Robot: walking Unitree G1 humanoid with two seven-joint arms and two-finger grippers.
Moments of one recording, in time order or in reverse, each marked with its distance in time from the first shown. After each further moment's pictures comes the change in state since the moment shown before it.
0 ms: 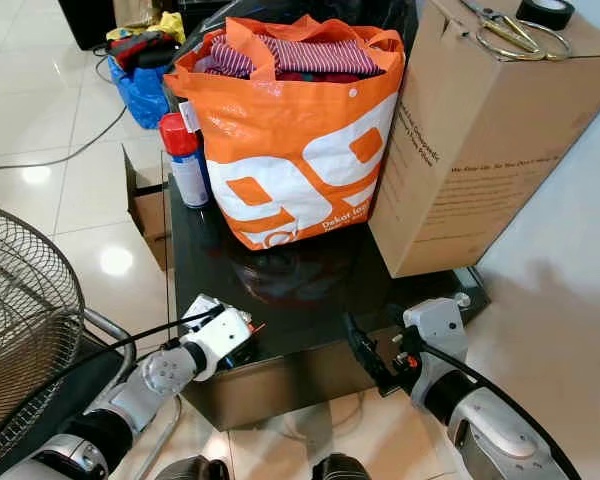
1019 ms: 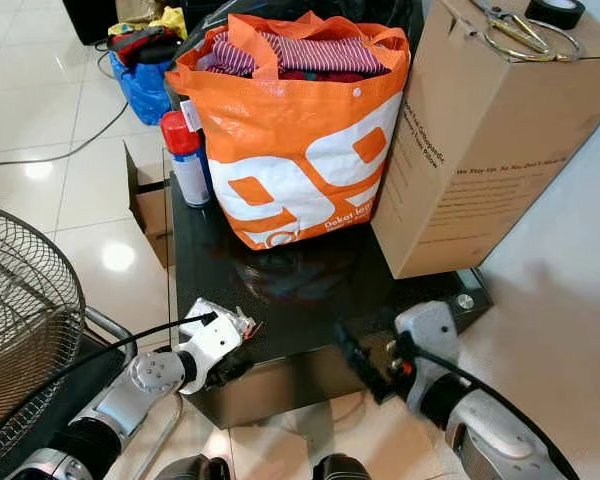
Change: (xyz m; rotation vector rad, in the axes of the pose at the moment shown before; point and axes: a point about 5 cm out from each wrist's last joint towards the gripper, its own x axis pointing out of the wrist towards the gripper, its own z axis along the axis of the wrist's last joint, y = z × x) left arm -0.011 -0.002 -0.009 -0.076 0.086 -0.167; right arm -0.003 0.010 -0.006 0.019 0.059 0.127
